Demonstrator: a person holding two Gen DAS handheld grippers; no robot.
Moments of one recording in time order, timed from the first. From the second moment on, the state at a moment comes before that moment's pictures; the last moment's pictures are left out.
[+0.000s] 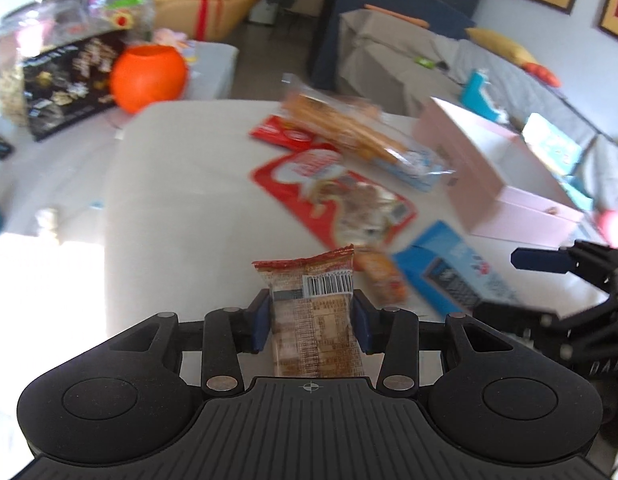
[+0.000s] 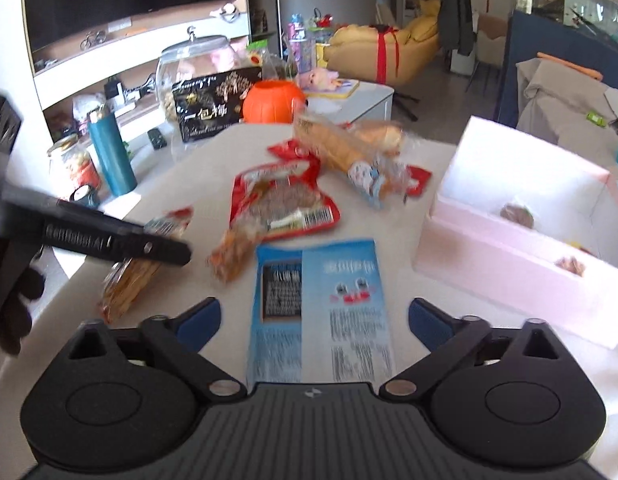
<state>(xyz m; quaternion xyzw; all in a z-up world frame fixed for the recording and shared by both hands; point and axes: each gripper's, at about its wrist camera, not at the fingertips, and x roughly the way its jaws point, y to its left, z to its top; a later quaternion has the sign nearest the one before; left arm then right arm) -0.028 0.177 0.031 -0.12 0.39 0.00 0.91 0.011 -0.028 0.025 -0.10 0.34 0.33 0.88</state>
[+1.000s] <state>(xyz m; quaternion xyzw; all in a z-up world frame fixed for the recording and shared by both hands) -0.013 0.058 0.063 -0.05 0.37 -0.19 0.91 0.001 -0.108 0.049 -0.09 0.34 0.25 0.90</state>
